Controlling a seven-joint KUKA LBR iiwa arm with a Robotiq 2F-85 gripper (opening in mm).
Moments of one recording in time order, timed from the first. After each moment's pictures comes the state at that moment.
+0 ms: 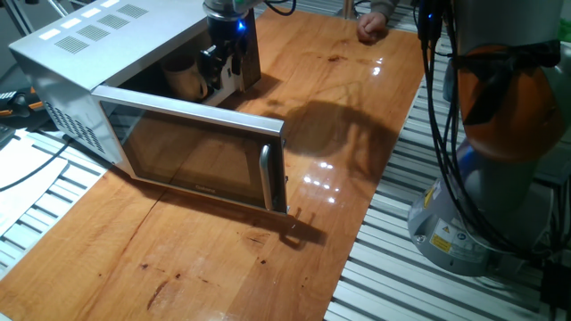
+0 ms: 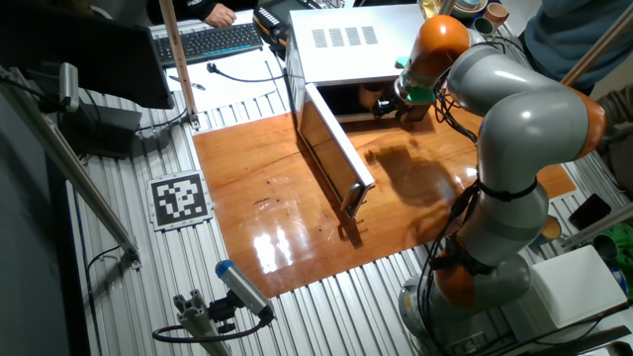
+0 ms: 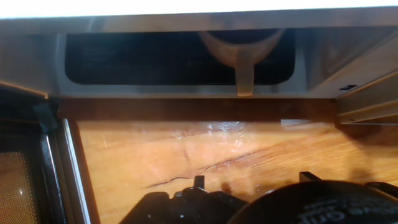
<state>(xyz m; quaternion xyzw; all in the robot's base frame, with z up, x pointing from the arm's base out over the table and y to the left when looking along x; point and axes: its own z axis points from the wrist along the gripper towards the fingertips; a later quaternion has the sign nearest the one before) 0.575 -0.052 0.175 0.06 1.00 0.05 0.06</state>
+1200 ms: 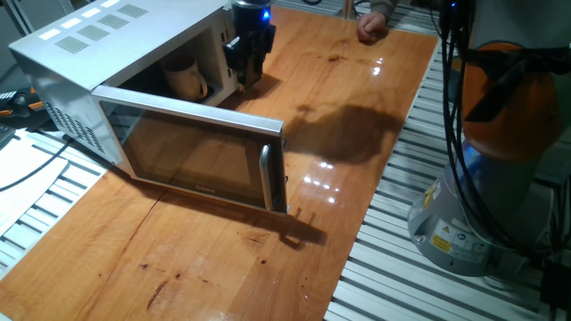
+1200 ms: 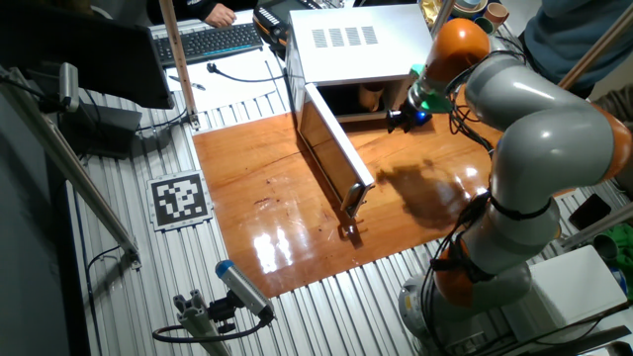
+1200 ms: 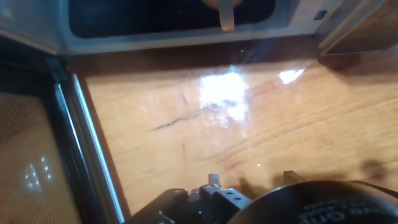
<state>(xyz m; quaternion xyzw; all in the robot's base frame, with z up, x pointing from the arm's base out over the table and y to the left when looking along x) 0.499 -0.053 0.211 0.09 0.99 0.07 0.03</state>
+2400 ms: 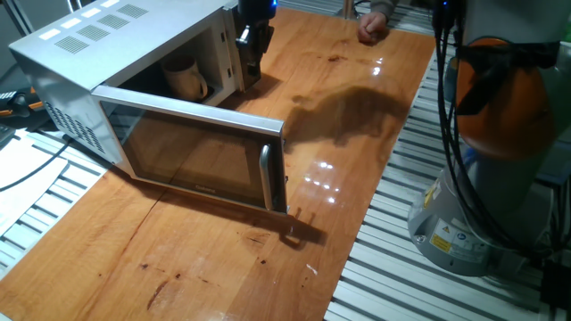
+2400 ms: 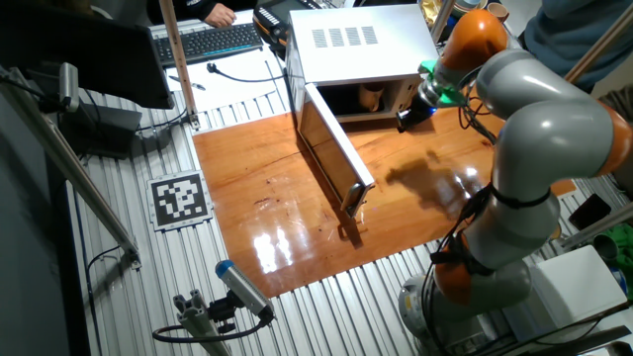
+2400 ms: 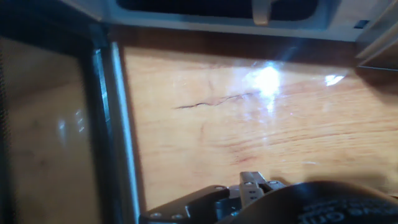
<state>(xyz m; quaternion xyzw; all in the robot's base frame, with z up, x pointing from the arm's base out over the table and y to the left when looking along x) 0.502 -0.060 0.216 -0.02 0.99 0.15 0.01</state>
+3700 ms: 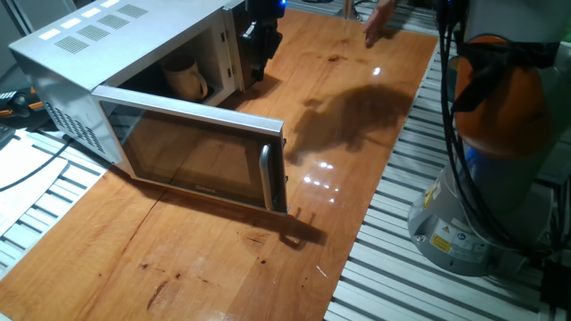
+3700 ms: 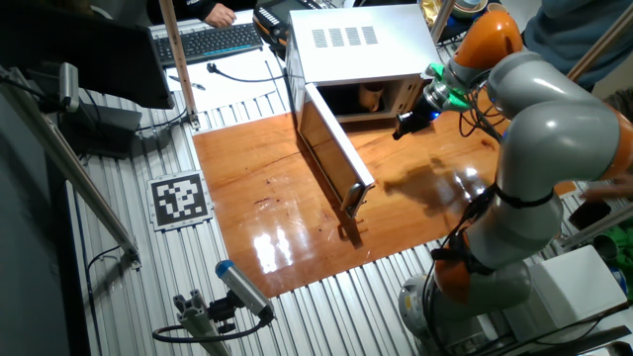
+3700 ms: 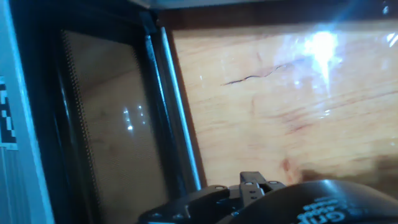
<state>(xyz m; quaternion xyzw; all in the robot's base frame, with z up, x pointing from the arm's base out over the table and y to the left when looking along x) 0.464 -0.021 0.239 0.04 0.97 0.23 -0.01</state>
